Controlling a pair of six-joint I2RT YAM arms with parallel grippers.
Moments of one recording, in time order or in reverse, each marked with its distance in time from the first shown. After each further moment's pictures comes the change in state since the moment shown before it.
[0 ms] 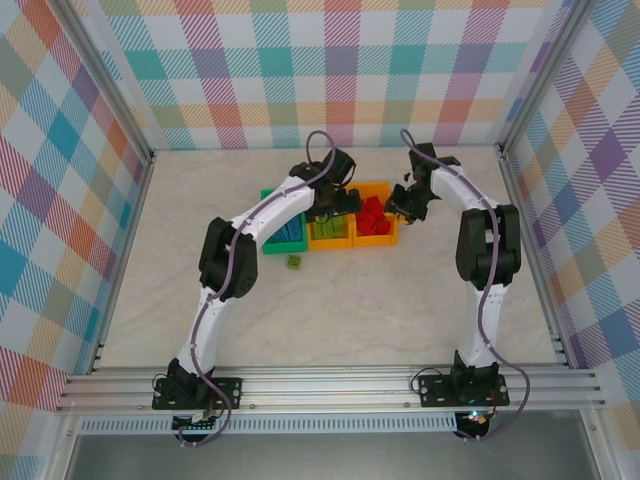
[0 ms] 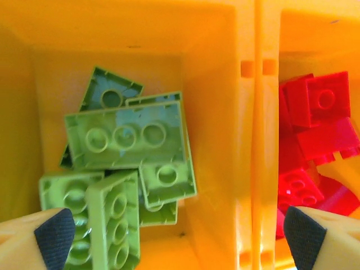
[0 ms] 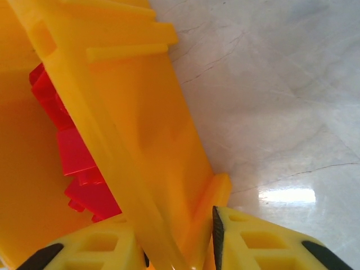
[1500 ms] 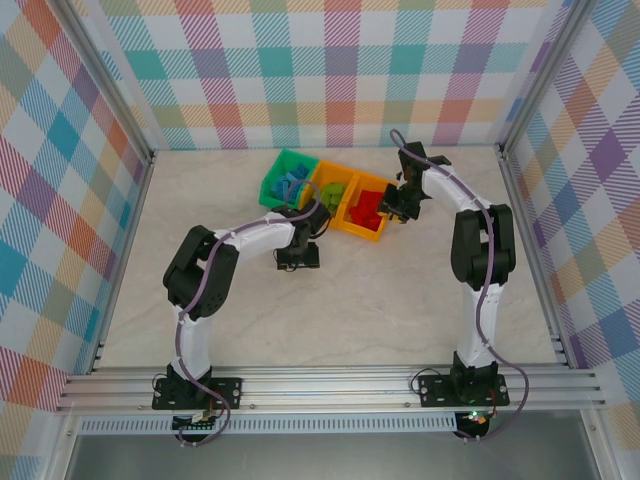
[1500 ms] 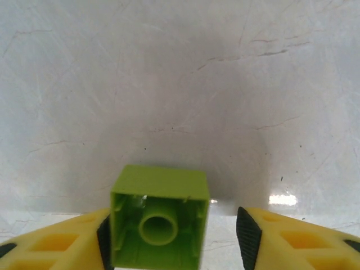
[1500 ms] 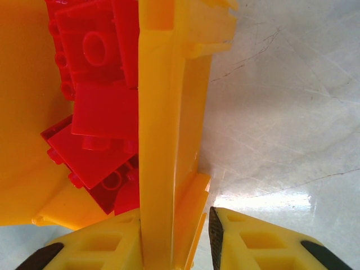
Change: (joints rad) left arm -0.016 -0.285 -0.705 0.111 -0.066 0.061; right arm 0.049 0.009 0.025 0.005 0.049 0.032
